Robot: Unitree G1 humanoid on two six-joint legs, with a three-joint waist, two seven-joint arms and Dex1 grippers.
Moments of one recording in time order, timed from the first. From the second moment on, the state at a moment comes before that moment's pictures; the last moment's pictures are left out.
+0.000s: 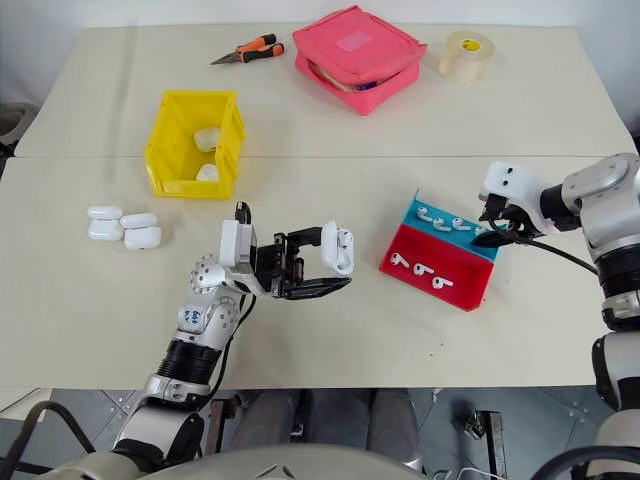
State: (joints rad) left arm -0.40 0.12 -0.12 0.17 -0.50 -0.16 -1.24; right arm -0.87 -0.98 0.35 0.60 -0.08 0.29 1.34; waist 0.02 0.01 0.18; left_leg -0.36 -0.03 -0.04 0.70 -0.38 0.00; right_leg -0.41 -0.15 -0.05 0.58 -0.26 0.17
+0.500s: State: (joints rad) left arm -0.40 0.12 -0.12 0.17 -0.50 -0.16 -1.24; right arm -0.93 -0.94 0.35 0.68 -0.18 0.29 1.38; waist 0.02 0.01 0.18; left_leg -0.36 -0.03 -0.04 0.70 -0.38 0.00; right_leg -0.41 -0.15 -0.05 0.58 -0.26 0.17
